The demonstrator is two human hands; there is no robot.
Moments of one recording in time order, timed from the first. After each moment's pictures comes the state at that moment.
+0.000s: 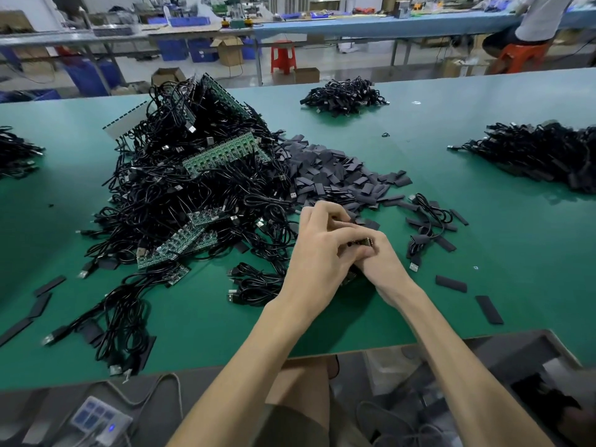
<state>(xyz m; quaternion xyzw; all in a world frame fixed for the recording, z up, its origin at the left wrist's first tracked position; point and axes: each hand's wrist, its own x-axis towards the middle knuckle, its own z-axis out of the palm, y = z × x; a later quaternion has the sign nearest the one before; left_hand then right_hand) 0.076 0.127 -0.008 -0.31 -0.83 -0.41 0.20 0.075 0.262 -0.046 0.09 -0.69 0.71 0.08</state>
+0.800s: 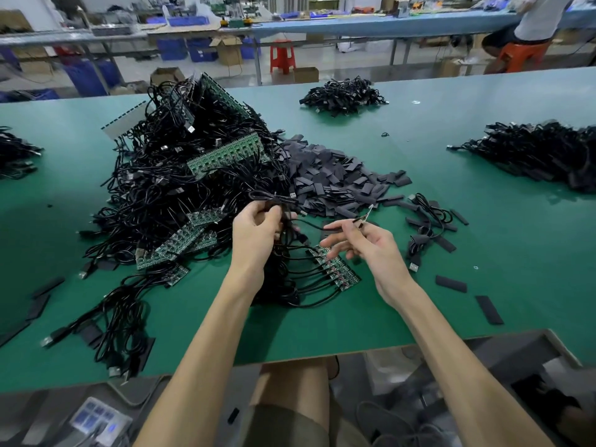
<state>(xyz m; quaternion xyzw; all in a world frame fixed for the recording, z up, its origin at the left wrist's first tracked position) 0.022 0.071 -0.009 0.01 -0.71 -0.70 0.03 0.075 0.262 -0.040 0.03 -0.69 0.72 0.07</state>
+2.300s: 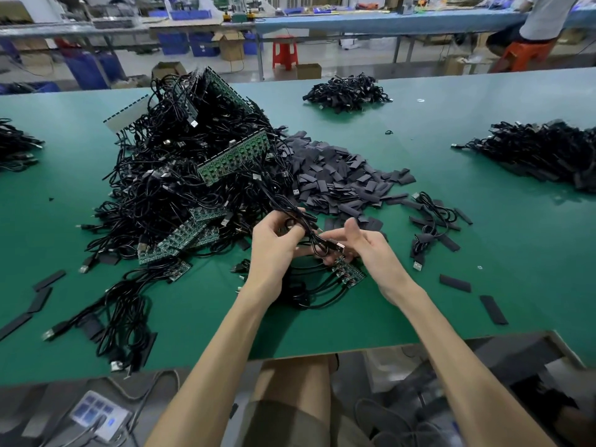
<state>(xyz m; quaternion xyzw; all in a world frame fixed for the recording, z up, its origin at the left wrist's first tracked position) 0.033 0.083 -0.033 -0.06 -0.64 -0.77 -0.01 0.077 0.256 -0.037 0.04 -0.76 0.65 0.02</state>
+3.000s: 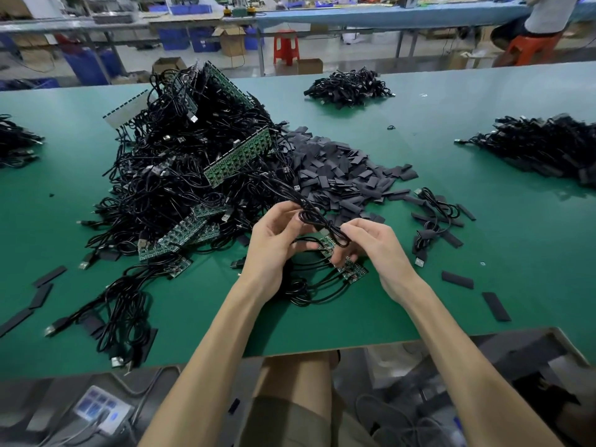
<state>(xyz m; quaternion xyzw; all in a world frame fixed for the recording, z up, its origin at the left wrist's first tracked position) 0.036 0.074 -0.033 -0.11 -0.57 -0.81 -0.07 0.076 0.258 -0.038 0.03 -0.73 0.68 0.04</state>
